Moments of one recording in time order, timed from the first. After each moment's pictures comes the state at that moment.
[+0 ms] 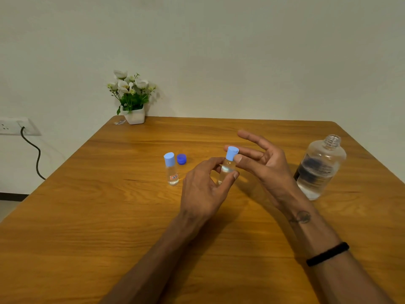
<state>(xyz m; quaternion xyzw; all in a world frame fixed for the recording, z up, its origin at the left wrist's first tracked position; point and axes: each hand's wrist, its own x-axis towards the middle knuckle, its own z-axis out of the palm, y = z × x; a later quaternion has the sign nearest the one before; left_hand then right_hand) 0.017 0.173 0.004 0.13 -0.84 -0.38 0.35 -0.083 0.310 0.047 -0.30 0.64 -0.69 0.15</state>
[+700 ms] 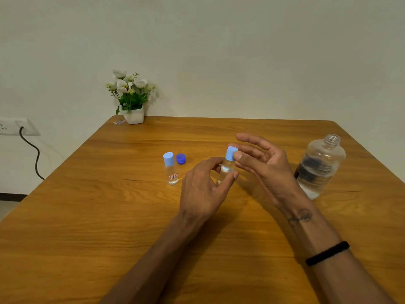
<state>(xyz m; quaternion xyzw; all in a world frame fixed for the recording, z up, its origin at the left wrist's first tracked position) 0.017 0.172 0.002 0.13 -0.85 -0.38 0.35 -0.083 0.310 0.047 -0.27 0.61 -0.73 0.16</state>
